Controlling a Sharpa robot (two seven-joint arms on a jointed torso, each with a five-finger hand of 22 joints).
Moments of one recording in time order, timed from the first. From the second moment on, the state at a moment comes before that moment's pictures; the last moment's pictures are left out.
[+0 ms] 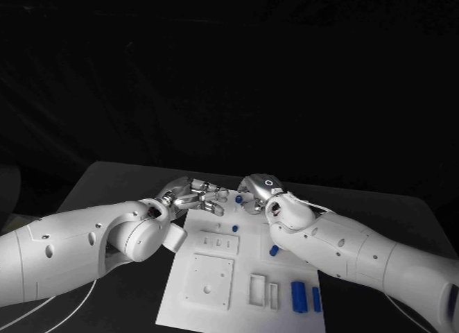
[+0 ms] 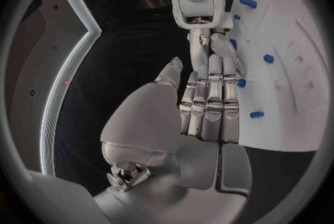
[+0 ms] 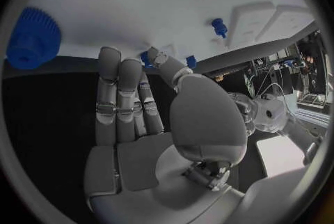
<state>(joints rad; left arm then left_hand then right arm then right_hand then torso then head) 1.34 -0.77 -0.19 1.49 -0.14 -0.23 0.25 1.40 -0.01 -0.02 0.05 0.19 1.06 0.13 0.07 0.07 1.22 0.09 0.06 0.06 1.34 0.05 0.11 0.19 0.07 1.07 0.03 0.40 0.17 1.11 -0.35 0.07 0.97 -1.82 -0.50 -0.24 1.28 -0.19 0.50 -0.24 0.14 1.09 0.10 0.07 0.07 1.11 0.09 0.06 0.06 1.44 -0.02 0.93 0.43 0.15 1.47 -0.04 0.47 0.95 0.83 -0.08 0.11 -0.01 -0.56</state>
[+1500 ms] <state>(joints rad) 1.34 -0.79 -0.19 1.39 -0.14 -0.23 0.25 1.40 -0.01 -0.02 0.05 0.19 1.06 0.13 0.07 0.07 1.22 0.09 0.06 0.06 1.34 0.05 0.11 0.19 0.07 1.07 0.03 0.40 0.17 1.04 -0.62 0.25 1.14 -1.59 -0.35 -0.22 1.26 -0.17 0.17 -0.09 0.30 1.02 0.11 0.07 0.09 1.30 0.00 1.10 1.25 1.42 -0.08 1.06 0.79 0.08 1.46 -0.11 0.84 1.26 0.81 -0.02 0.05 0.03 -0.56</state>
